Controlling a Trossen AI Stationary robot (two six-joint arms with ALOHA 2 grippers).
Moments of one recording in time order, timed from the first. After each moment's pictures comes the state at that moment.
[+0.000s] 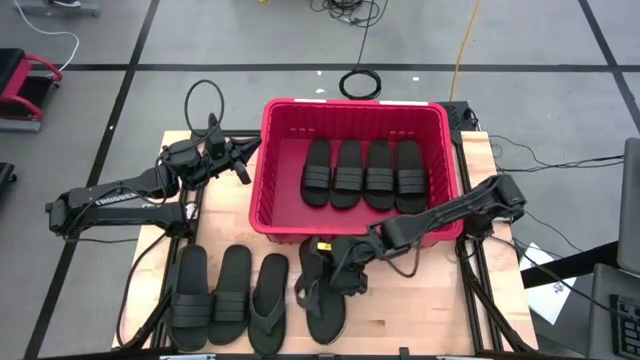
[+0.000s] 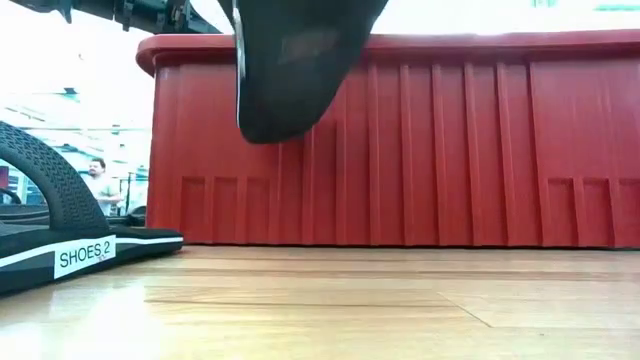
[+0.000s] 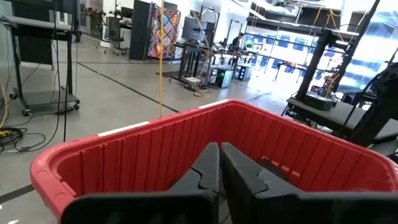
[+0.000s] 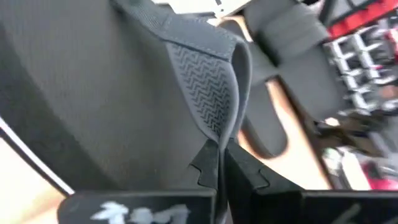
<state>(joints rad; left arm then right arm) 0.34 0.75 0.63 0.13 -0.21 -0.22 0.32 1.75 1.43 -0.36 -0.07 -0.85</state>
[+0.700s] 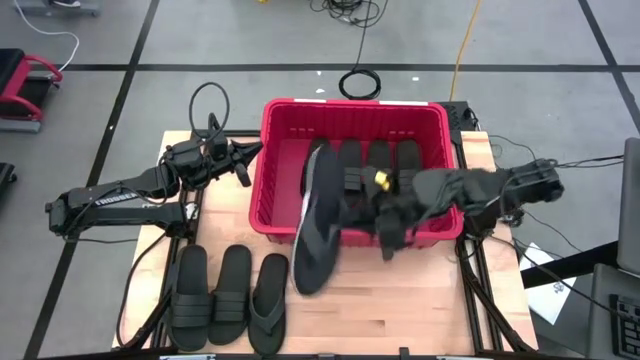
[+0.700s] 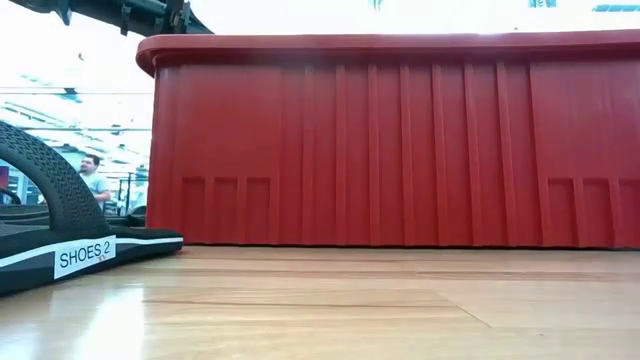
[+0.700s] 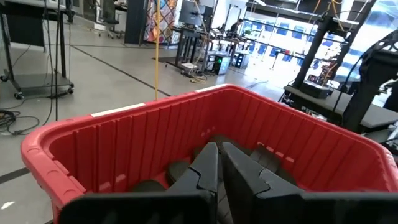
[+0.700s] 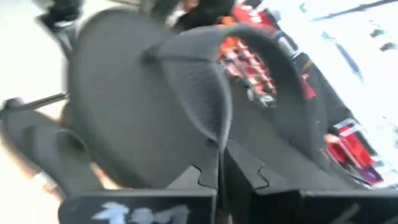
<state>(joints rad) 0.34 0.75 0.63 0.07 -0.18 -0.26 0.28 1.41 1.64 -0.39 0.11 -0.77</state>
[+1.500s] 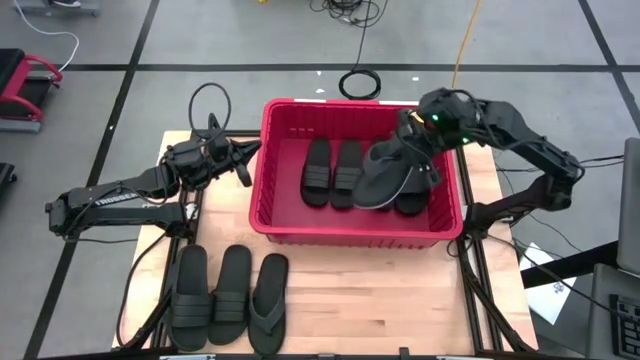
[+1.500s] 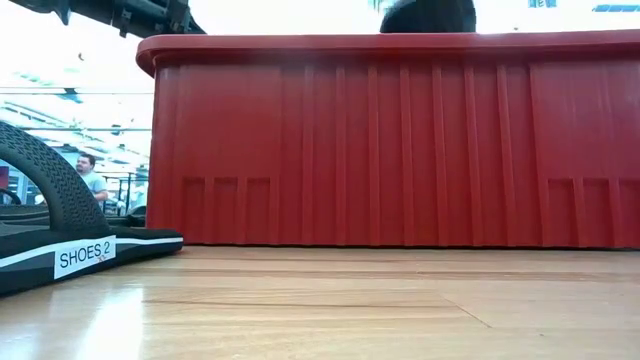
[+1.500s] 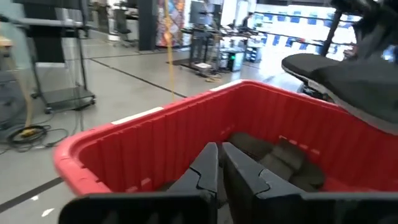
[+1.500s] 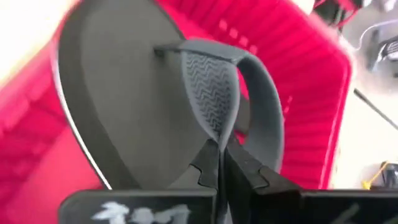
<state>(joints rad) 0.34 0.75 0.63 0.05 -0.24 -0.15 -0.36 1.31 1.72 -1.28 -0.16 -0.87</state>
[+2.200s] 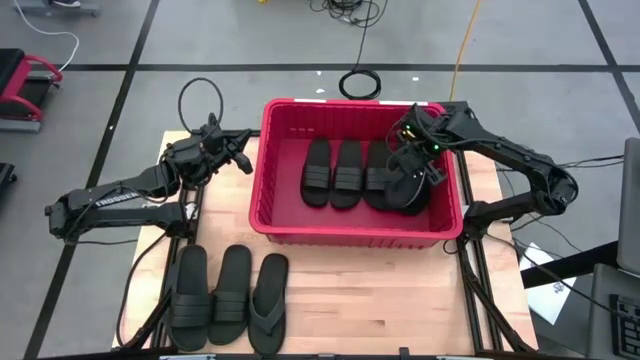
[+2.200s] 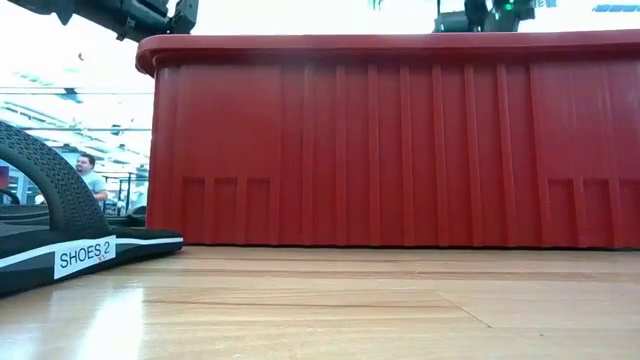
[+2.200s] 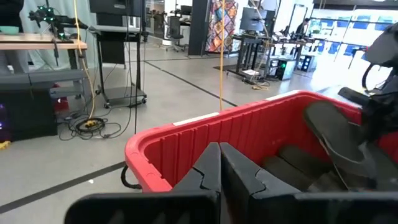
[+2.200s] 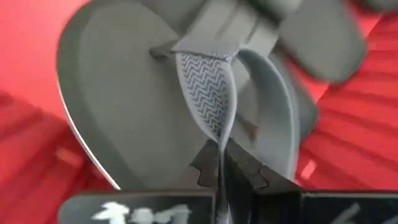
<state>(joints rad) 0.38 0.75 0.63 0.05 -0.42 -0.16 -0.65 1.30 1.17 -1.15 -0.03 -1.25</state>
